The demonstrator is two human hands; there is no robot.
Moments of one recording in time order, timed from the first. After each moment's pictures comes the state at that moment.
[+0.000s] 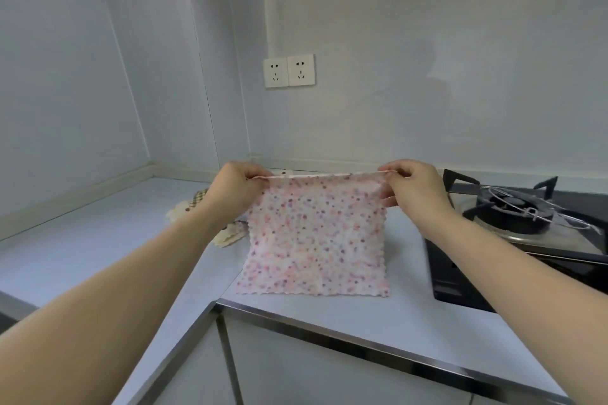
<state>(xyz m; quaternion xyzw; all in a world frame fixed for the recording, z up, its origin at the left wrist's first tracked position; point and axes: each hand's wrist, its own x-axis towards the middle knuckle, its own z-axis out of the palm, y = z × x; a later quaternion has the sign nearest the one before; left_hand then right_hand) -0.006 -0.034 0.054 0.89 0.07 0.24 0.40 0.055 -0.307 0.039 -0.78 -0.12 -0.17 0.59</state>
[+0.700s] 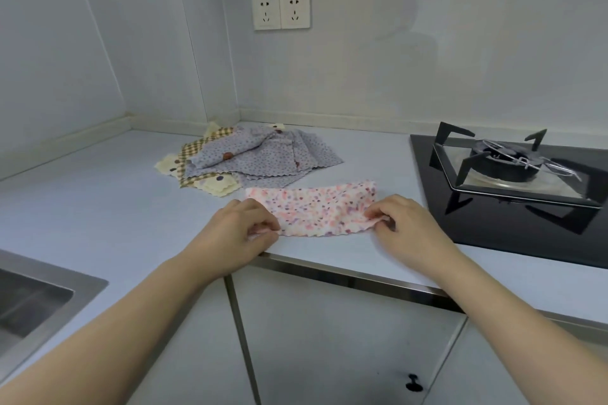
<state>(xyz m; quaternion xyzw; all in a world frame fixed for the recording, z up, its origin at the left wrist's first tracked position) -0.075 -0.011 -0.061 0.95 -0.15 0.15 0.21 -0.006 -0.313 -0.069 -0.93 -0.23 -0.12 0.25</state>
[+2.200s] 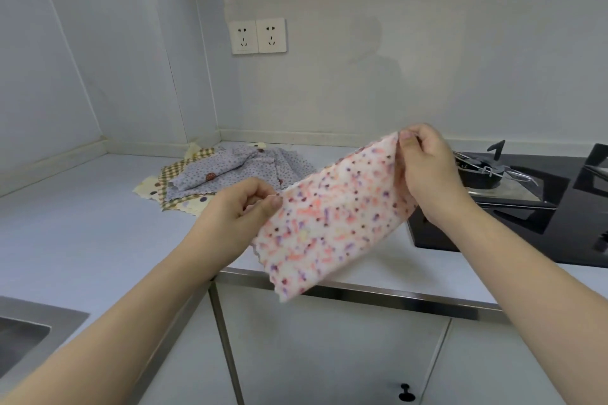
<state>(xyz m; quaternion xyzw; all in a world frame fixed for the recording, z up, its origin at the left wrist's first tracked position) -0.092 -0.054 0.000 0.85 -0.11 0.19 0.47 -0.005 -0.311 0.029 -0.77 -0.09 -0.30 0.56</state>
